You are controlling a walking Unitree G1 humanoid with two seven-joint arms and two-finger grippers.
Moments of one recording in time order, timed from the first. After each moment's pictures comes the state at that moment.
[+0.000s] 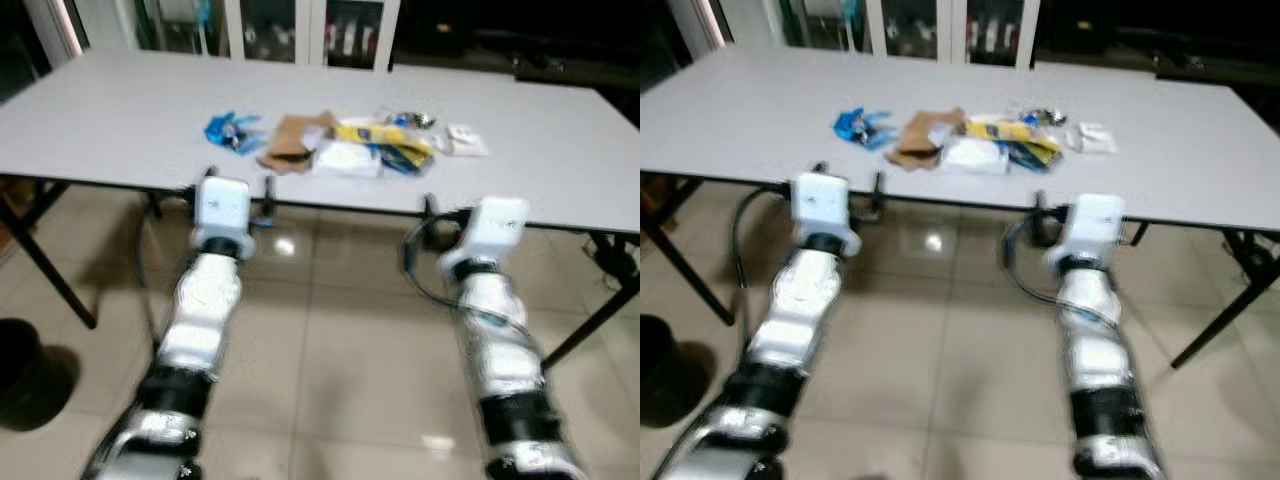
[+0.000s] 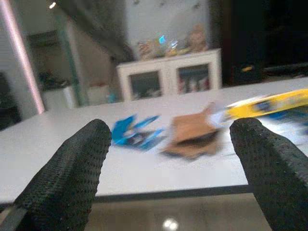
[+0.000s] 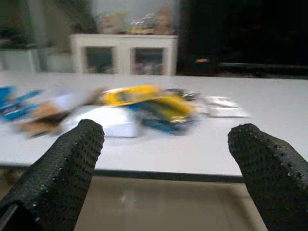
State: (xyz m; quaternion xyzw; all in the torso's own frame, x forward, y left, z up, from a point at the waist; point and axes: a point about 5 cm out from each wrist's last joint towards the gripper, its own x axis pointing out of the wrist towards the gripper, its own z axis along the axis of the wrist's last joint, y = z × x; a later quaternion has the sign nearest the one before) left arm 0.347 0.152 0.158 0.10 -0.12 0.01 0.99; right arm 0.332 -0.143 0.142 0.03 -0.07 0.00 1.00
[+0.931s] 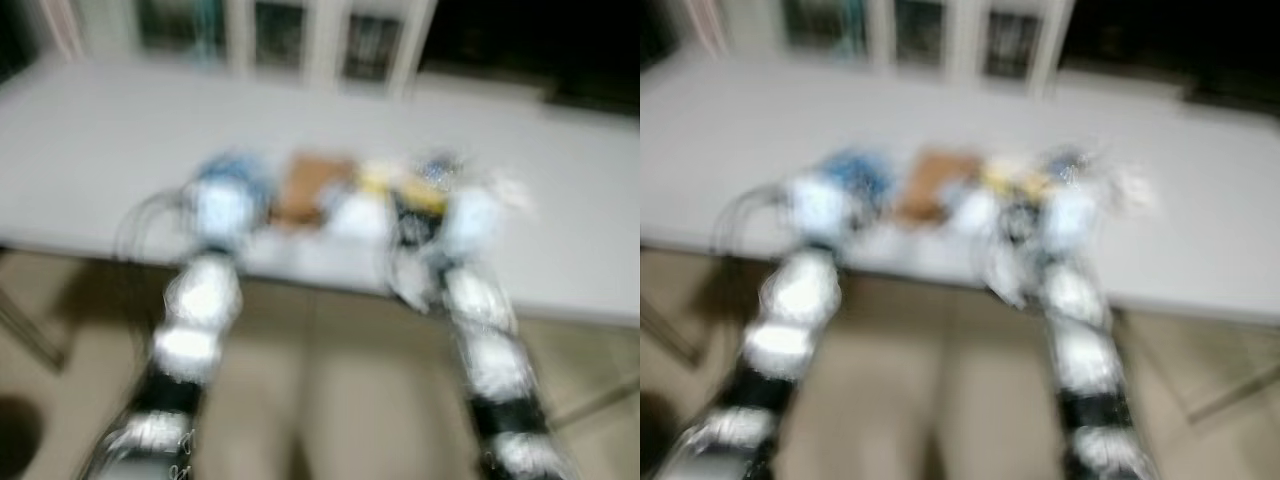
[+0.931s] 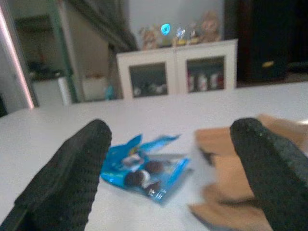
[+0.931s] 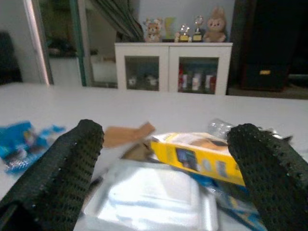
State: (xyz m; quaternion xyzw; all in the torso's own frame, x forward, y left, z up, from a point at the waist) left arm 0.348 0.156 0.158 0.09 -0.12 0.01 0.99; right arm 0.328 -0.121 0.159 0.06 -0.11 0.09 0.99
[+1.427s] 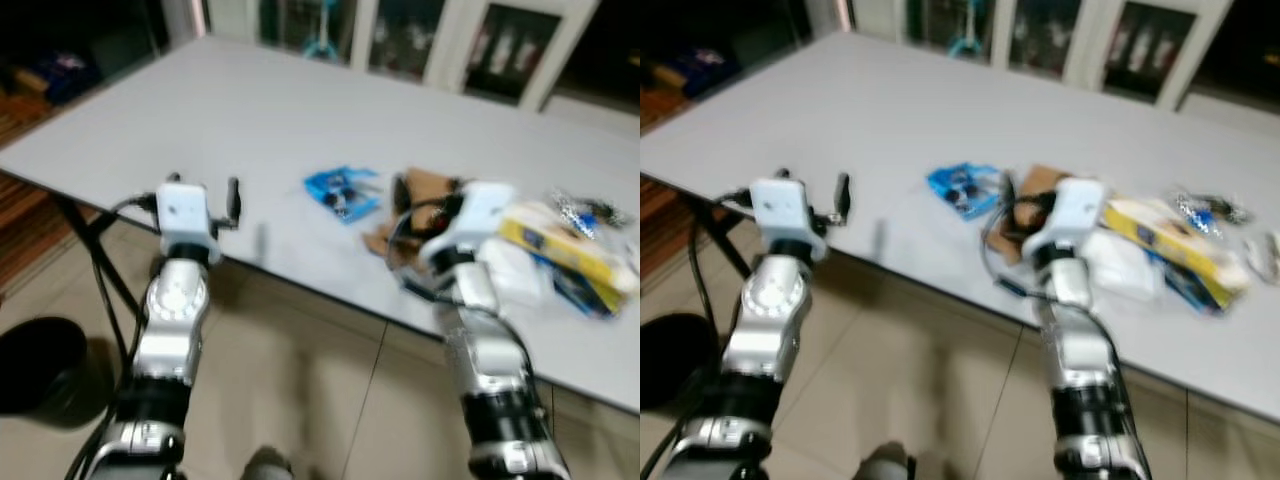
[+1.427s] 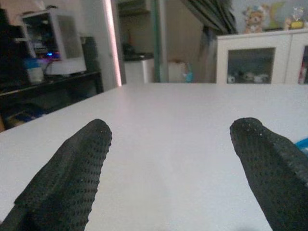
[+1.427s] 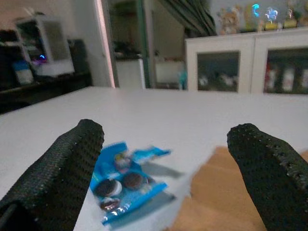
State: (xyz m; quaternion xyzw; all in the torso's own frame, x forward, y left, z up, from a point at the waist) left arm 0.338 0.170 0.156 0.07 -0.13 0.02 0.99; right arm 0.330 -0.127 0.163 0.09 -0.12 0.06 0.99
